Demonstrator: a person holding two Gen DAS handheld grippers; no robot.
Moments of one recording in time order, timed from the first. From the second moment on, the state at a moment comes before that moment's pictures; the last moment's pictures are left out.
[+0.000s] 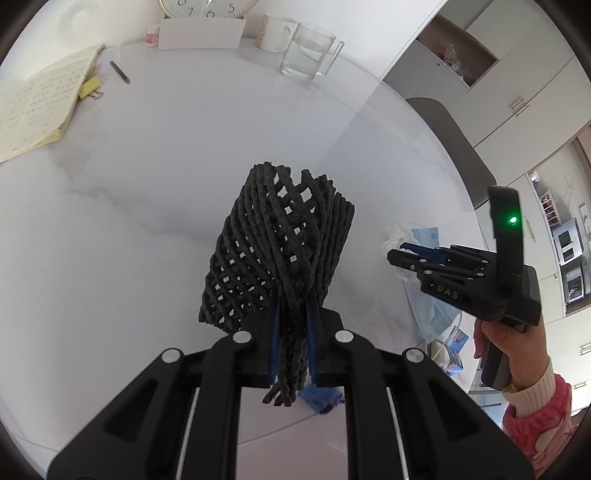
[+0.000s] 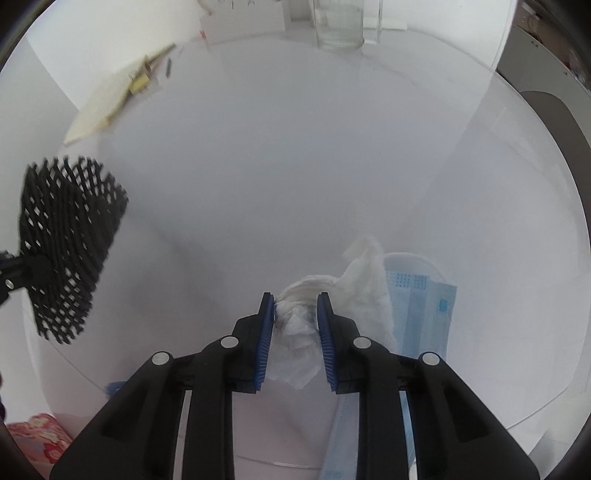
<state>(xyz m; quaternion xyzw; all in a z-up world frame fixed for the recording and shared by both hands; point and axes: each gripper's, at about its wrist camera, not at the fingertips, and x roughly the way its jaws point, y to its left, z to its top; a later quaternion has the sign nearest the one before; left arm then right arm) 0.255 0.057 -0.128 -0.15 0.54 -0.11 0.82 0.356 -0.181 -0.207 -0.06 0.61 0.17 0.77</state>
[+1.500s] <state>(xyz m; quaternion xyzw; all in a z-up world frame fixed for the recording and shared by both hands) -0.111 -0.240 -0.201 0.15 0.62 -0.46 0.62 -0.183 -0.352 -0.147 0.18 0.58 -0.06 0.79</state>
